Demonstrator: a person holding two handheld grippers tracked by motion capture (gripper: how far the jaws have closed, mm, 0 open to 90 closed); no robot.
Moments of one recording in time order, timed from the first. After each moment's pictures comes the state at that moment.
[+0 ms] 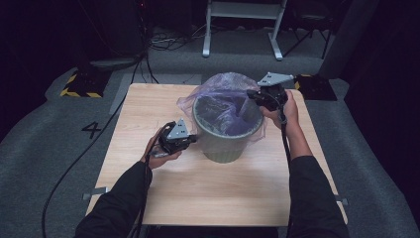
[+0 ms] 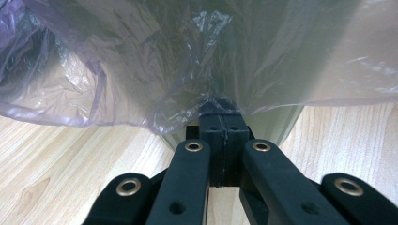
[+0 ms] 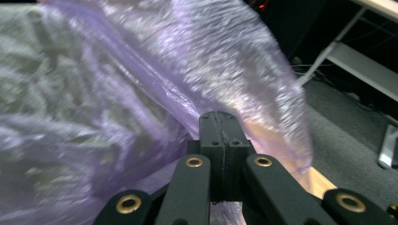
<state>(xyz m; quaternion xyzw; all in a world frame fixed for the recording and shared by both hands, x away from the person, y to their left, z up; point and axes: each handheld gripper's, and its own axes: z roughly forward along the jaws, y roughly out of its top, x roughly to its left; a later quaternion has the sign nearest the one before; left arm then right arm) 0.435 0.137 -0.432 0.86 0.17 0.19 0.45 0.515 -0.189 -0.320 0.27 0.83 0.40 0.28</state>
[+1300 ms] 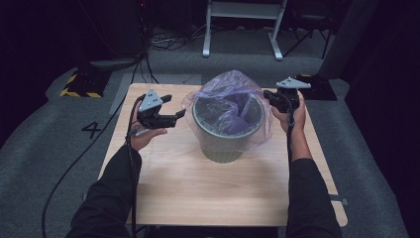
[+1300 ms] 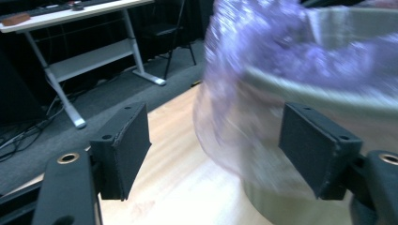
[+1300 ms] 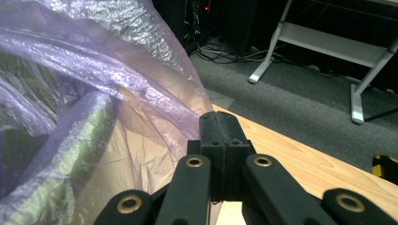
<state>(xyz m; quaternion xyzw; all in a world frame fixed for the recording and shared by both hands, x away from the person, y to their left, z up) 0.473 0.186 -0.366 0.76 0.28 0.26 0.53 0.533 -0.239 -0.357 0.39 0.75 0.44 0.30</state>
